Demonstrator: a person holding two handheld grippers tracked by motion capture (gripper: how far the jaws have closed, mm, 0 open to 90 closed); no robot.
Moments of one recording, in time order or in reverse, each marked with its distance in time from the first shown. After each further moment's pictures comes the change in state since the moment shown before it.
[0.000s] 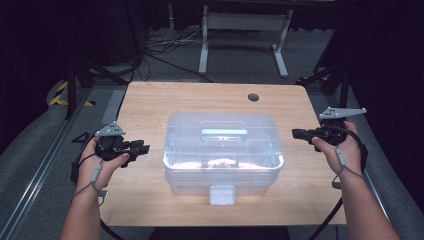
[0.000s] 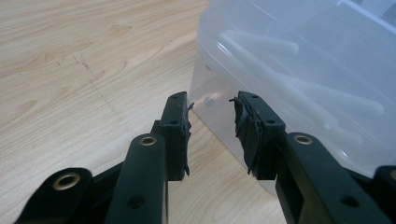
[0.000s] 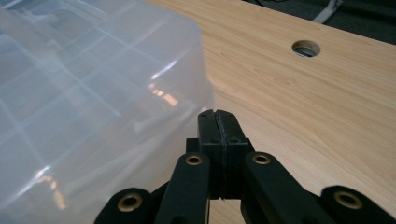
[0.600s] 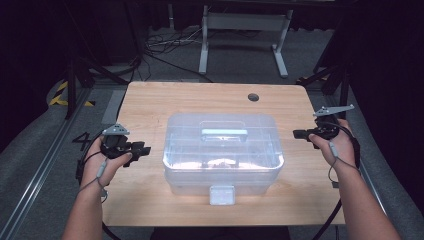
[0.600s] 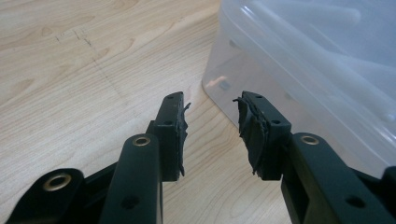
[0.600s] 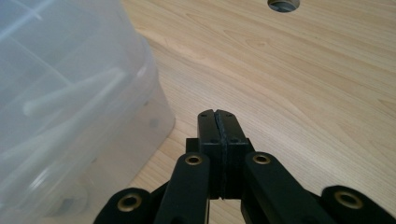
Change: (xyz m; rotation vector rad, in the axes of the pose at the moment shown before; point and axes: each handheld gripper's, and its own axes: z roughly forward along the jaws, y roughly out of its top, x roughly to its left) left arm 0.014 -0.008 0.019 0.073 0.008 -0.033; right arm -0.037 -0.013 0.030 0.129 -0.051 0.049
